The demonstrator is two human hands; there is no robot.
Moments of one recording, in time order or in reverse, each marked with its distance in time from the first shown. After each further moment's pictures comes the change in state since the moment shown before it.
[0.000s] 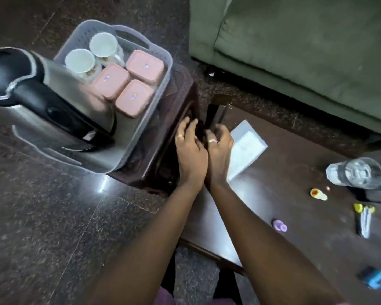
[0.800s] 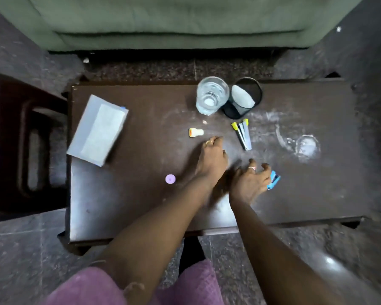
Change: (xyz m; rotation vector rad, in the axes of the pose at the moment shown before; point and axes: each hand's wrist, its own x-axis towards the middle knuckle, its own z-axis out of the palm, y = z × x) left_hand -0.267 0.051 0.269 0.461 -0.987 0.349; right_hand -0.102 0.269 -0.315 -0.550 0.637 0.668
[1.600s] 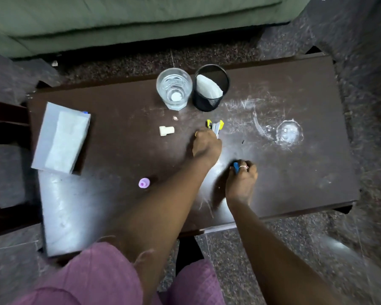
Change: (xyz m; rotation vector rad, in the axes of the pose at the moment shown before) left_hand 0.054 0.043 0.054 -0.022 -0.006 -0.307; right_hand 0.036 0.052 -0.011 0.095 -0.198 -0.078
